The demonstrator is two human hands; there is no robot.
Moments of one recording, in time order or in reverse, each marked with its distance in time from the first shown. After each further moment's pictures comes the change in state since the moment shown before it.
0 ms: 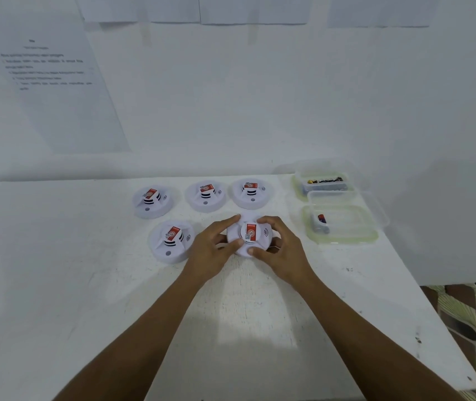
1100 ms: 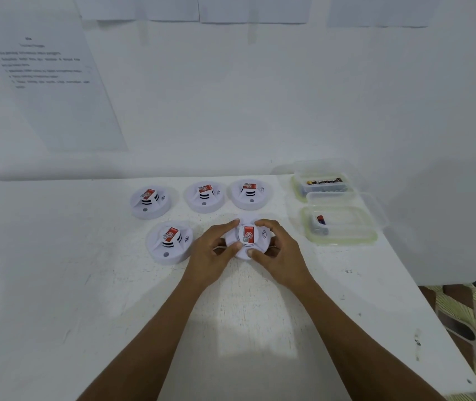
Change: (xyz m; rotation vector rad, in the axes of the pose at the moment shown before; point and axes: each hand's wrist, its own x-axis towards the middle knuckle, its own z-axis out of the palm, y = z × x) left_hand -0.006 -0.006 0.007 0.095 0.065 0.119; right_hand -0.001 0.013 0.006 -0.031 0.022 -0.040
